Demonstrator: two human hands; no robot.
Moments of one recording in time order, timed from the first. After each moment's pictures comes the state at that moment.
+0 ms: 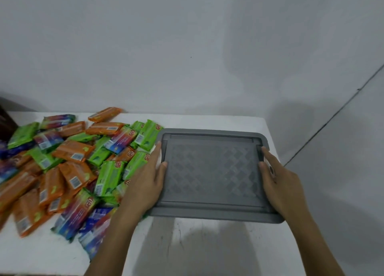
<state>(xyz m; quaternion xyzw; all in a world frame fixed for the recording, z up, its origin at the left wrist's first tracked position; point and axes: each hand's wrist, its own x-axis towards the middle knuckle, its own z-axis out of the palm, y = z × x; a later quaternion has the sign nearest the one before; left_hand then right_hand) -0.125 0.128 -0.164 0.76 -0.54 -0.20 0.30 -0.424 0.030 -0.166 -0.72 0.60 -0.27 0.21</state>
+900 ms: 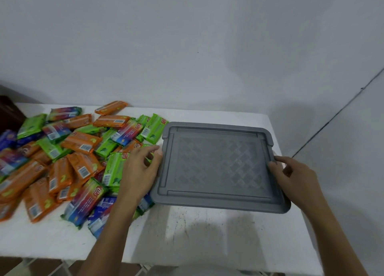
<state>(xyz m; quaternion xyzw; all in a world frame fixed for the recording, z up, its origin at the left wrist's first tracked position) -0.103 0.140 -0.164 0.78 -0.48 -0.13 0.38 -0.446 0.032 -0.152 -0.71 0.62 -0.25 0.23</state>
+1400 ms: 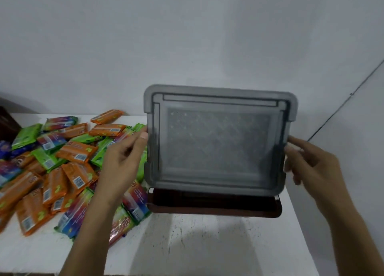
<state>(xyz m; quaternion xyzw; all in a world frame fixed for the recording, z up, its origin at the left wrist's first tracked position) -0.104 0.142 -0.096 0.67 -0.45 -0.21 0.55 -0.456 0.030 -0.092 -0.67 0.50 -0.42 0.35</state>
